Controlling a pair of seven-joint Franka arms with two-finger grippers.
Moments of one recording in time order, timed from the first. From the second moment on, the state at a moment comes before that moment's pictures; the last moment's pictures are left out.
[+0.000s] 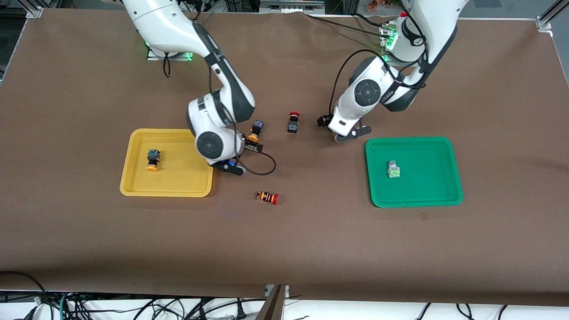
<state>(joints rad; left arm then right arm) -0.08 0.40 -0.57 -2.24 -0.05 2.43 -0.93 0.69 0.70 -0.12 -1.61 0.38 2.01 0.70</state>
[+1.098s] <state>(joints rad) -0.05 0.43 -0.53 -2.12 0.10 2.27 -1.03 0.71 0.64 -0.39 -1.63 0.38 1.88 0.26</state>
